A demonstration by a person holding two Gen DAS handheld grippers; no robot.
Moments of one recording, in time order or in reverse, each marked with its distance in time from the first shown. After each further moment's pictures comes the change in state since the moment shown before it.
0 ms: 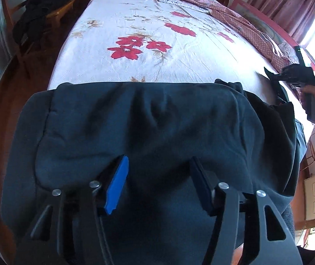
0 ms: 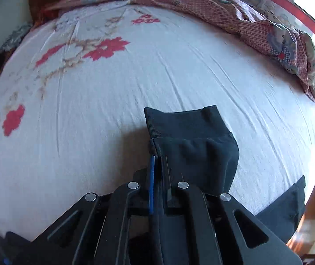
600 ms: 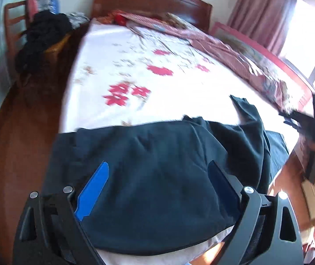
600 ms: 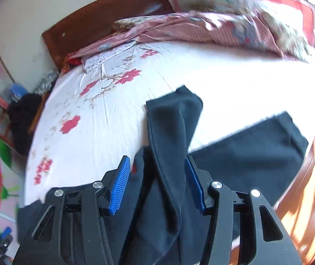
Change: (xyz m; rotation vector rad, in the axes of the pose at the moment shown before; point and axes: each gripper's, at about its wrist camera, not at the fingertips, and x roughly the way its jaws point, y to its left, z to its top) left arm -0.063 -0.048 0.012 0.093 -0.164 -0.079; right arm -0.099 0.001 -0.119 -0.121 -0.158 -0.002
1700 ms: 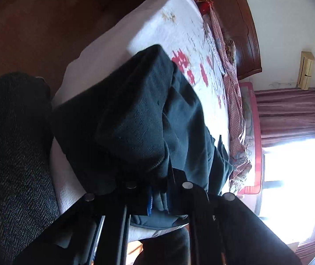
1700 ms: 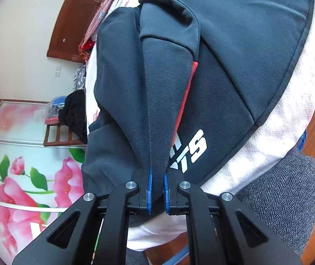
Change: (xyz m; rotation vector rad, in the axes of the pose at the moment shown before) left arm -0.009 0.158 -0.095 -0.843 0.030 -0.310; right arm -0.003 -0.011 -0.197 0.645 0.371 0.648
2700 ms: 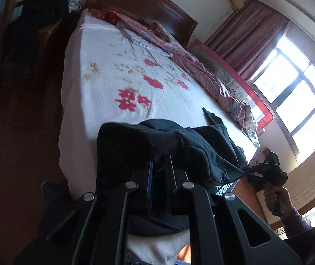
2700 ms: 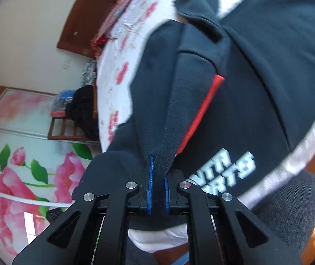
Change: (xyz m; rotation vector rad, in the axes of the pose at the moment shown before) left arm -0.057 -0.048 0.061 0.695 0.030 -0.006; right arm 0.012 0.026 0.005 -0.012 0.025 -0.074
